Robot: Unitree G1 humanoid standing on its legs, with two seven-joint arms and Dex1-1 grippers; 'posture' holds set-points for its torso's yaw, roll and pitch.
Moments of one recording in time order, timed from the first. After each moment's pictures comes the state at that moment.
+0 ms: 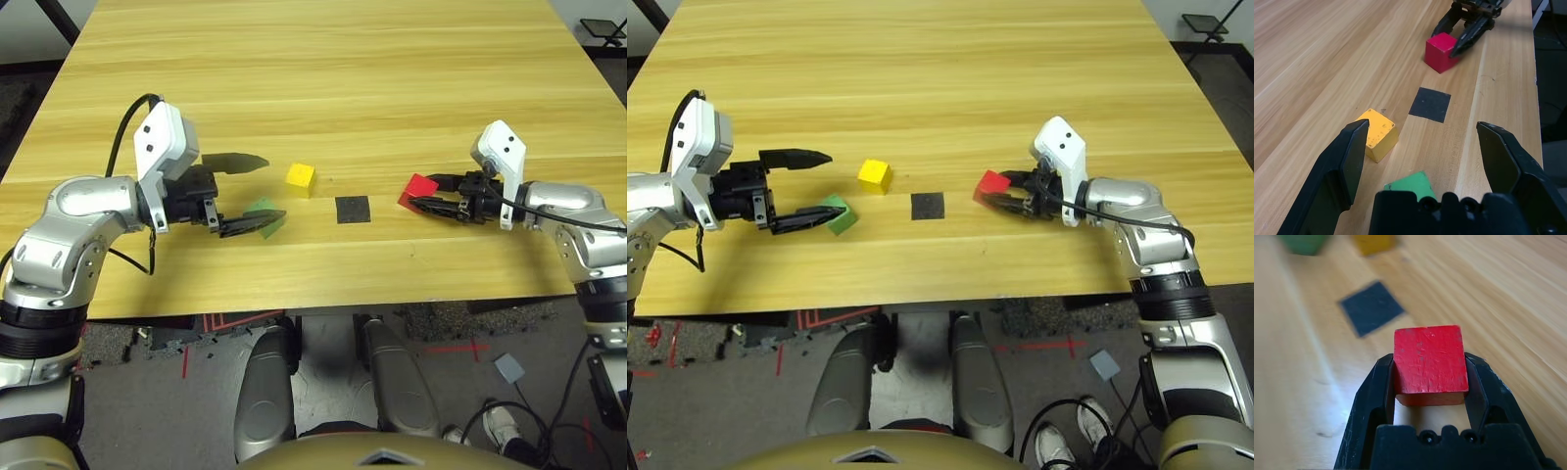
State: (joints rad) left arm -0.42 0.84 0.06 -0.27 -0.56 0.49 -1.07; right arm -0.60 -0.72 0.11 0.11 0.34 0.42 1.17
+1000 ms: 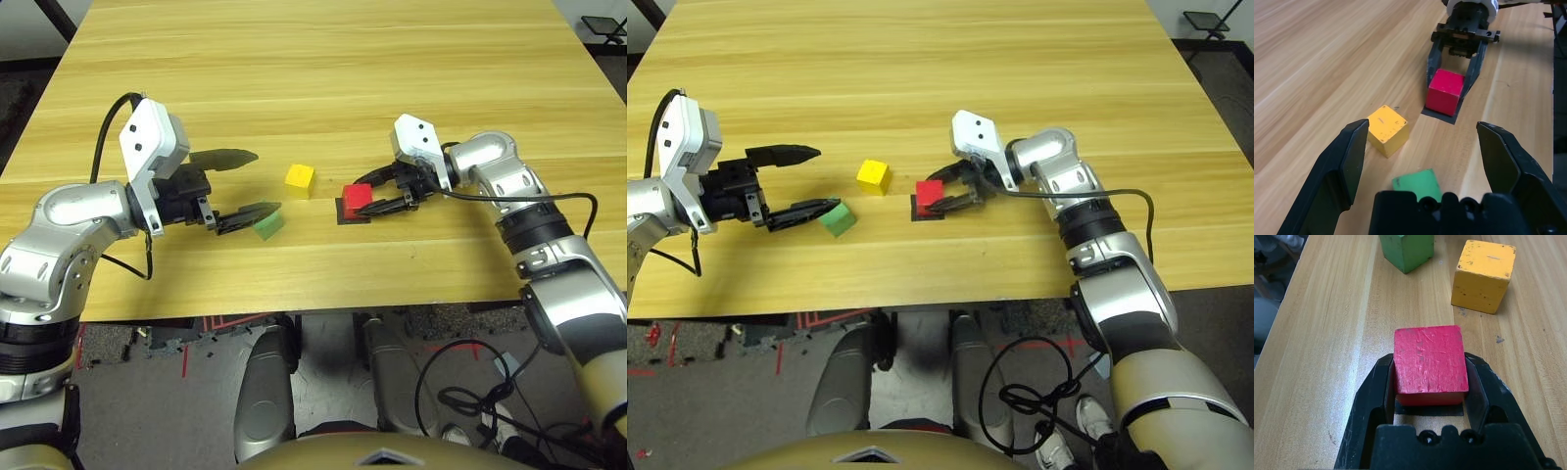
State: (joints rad) left arm -0.36 0.85 0.13 -0.38 -0.60 0.58 -0.95; right arm -0.95 -0.48 0.28 0.59 0.13 0.04 1.47
